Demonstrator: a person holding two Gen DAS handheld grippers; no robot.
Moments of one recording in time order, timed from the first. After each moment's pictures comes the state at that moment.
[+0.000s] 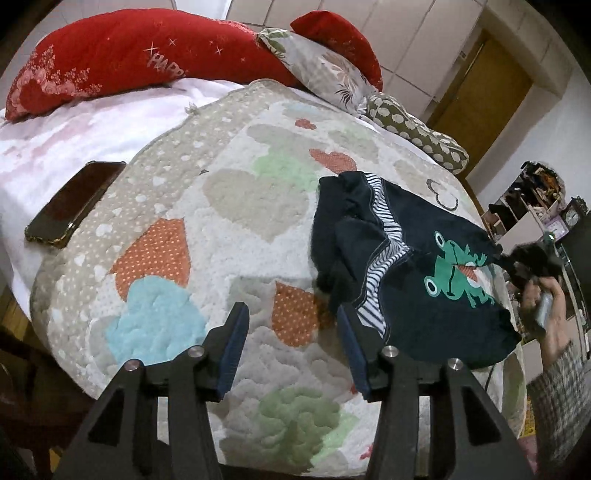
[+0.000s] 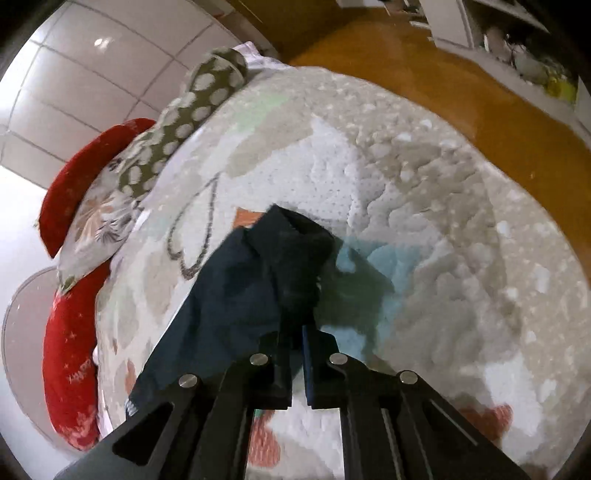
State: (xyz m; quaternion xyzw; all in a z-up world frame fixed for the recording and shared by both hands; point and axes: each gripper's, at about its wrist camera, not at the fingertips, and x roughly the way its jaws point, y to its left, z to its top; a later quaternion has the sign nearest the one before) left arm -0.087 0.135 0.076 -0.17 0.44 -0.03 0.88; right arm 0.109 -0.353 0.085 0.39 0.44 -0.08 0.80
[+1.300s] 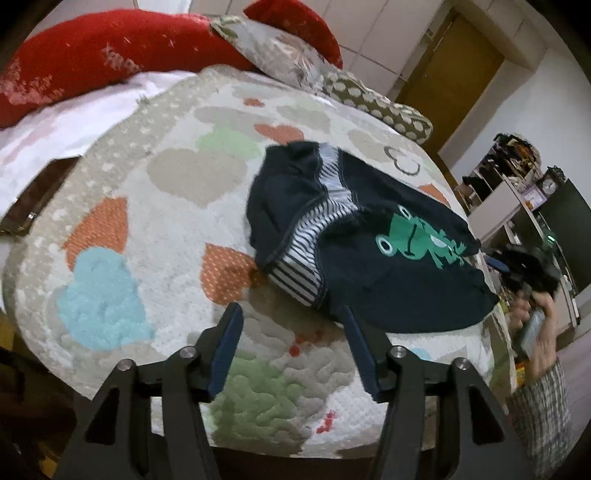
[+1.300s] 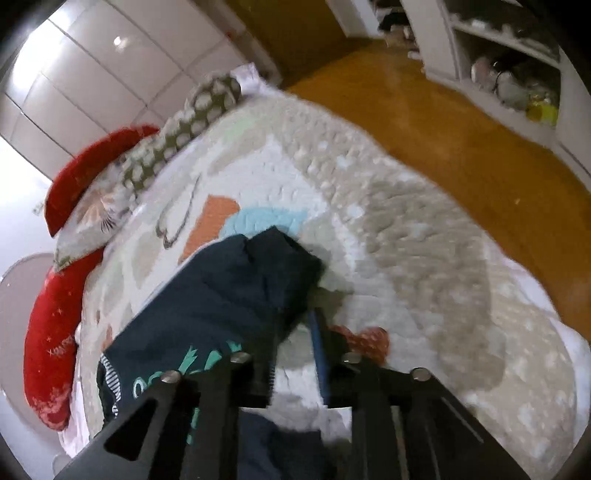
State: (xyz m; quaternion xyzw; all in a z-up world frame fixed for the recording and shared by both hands) left arm -0.109 0.089 0.078 -0.15 0.45 -0.08 0.87; right arm 0.008 -0.365 0.092 0.35 0.40 -0.09 0.84
